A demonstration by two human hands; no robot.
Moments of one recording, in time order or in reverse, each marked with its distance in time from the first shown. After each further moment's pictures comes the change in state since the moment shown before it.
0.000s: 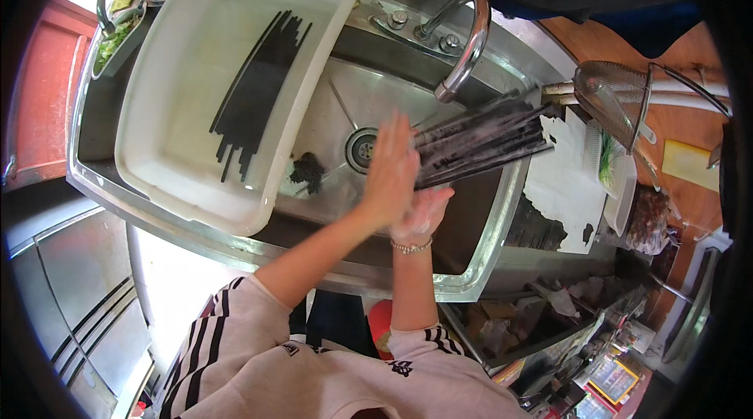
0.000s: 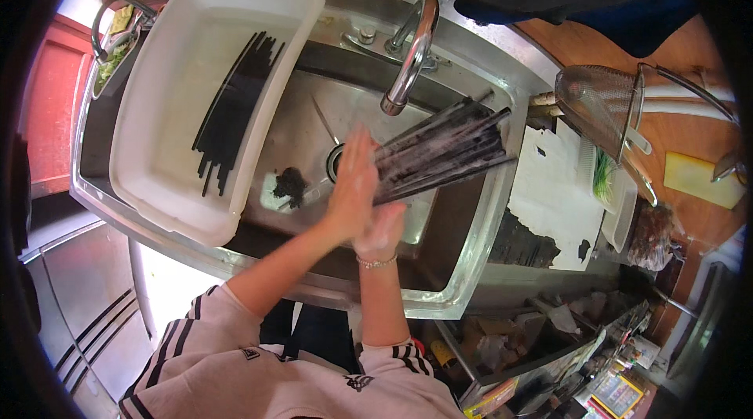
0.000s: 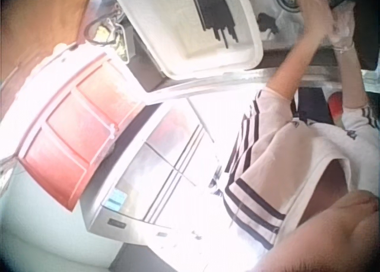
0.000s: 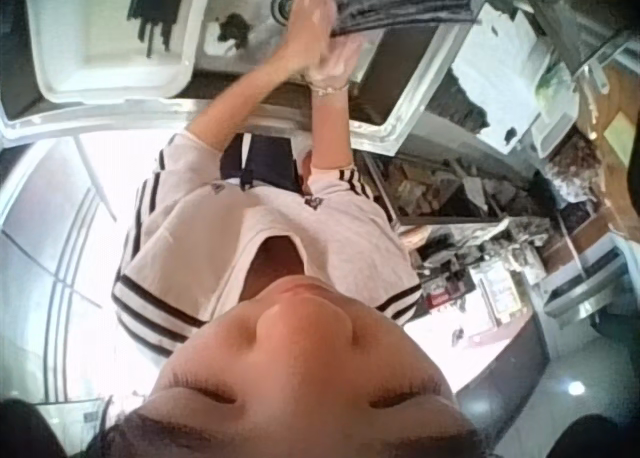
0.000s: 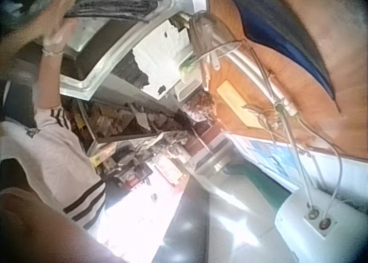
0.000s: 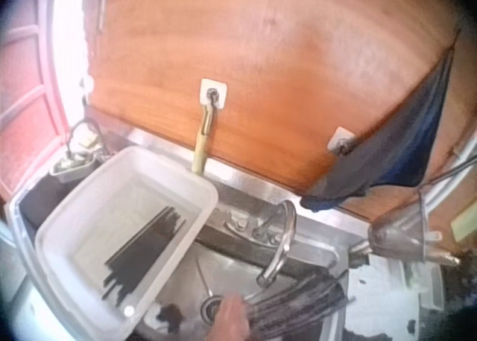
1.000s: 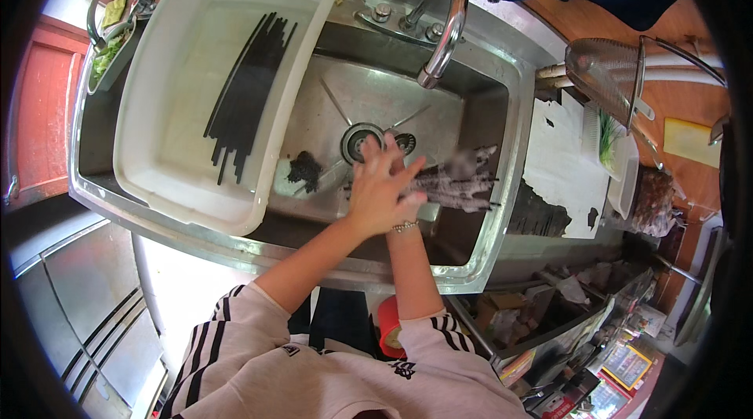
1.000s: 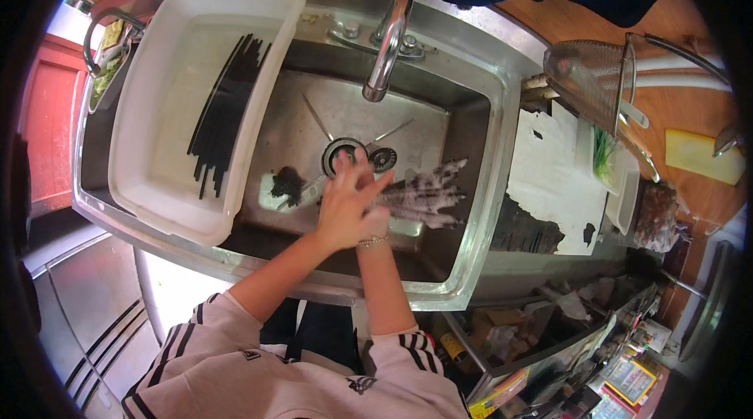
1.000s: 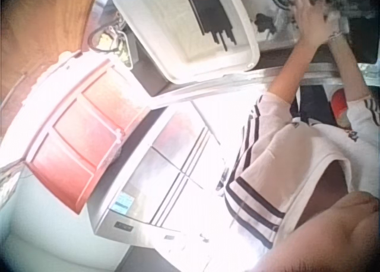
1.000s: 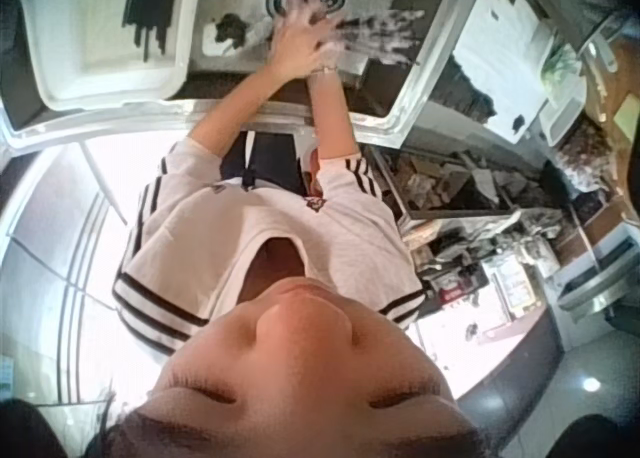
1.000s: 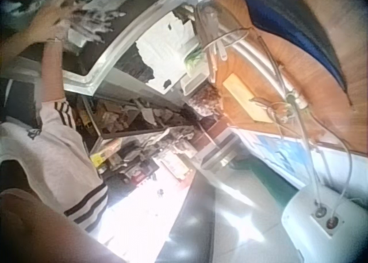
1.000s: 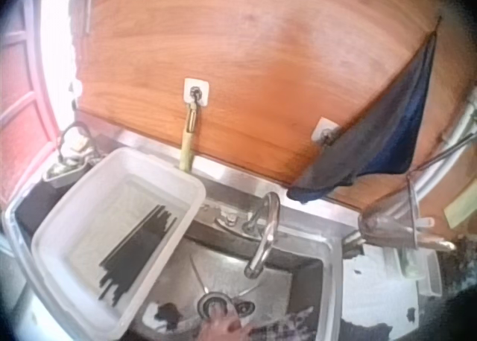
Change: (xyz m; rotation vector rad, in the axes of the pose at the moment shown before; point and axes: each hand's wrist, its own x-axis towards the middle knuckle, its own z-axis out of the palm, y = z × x) left_hand -0.033 -0.017 -0.003 0.528 -0.327 0.054; right_hand -0.009 0.048 -0.060 0.431 0.006 0.131
